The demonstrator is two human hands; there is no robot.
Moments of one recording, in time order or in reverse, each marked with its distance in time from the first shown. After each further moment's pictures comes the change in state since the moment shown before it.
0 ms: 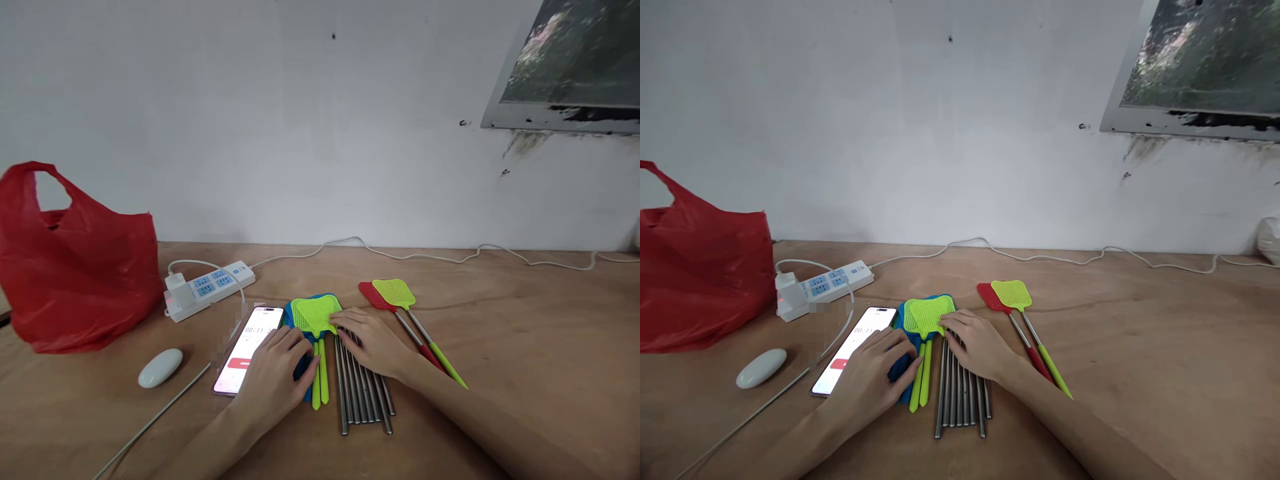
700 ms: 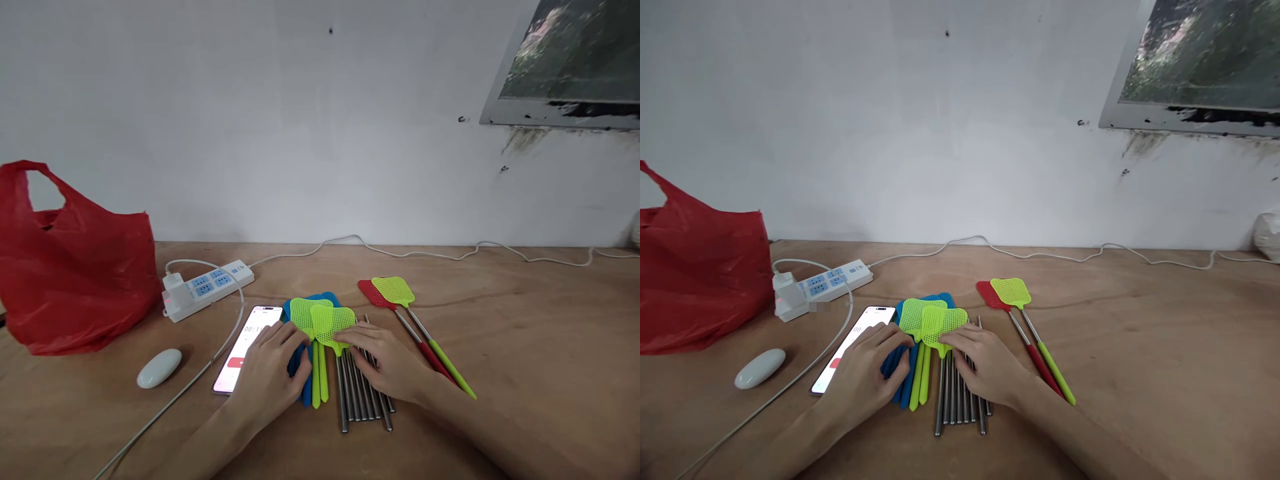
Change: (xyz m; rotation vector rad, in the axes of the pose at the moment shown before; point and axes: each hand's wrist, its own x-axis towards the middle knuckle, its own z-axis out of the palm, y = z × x) left_hand 0.001 0.001 -0.009 -0.001 0.035 -0.048; right_hand -0.022 -0.026 -0.017 0.109 -0.014 -0.010
